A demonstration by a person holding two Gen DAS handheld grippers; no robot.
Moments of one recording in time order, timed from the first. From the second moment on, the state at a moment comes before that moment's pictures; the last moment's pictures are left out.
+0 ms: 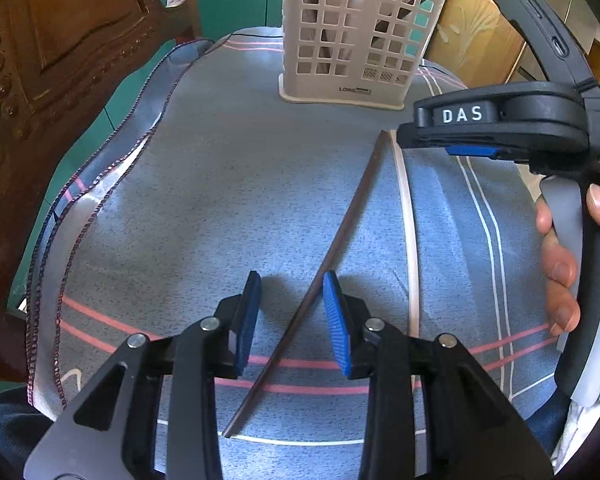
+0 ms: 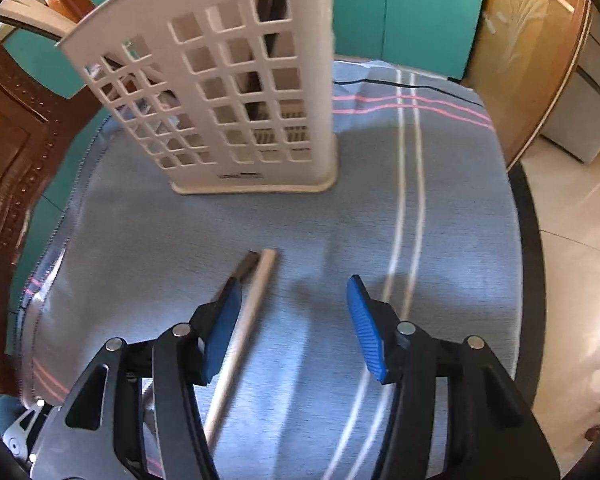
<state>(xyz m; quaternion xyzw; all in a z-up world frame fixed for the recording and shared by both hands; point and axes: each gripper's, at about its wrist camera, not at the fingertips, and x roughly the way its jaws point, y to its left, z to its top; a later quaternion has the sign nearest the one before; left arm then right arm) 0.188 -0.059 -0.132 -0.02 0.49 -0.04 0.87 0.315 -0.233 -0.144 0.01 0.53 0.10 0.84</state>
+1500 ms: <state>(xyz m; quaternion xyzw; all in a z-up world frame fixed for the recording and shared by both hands) 0.230 -0.079 -0.136 0.02 0.51 -0.03 0.86 0.330 -0.245 -0.156 -0.02 0.54 0.08 0.83</state>
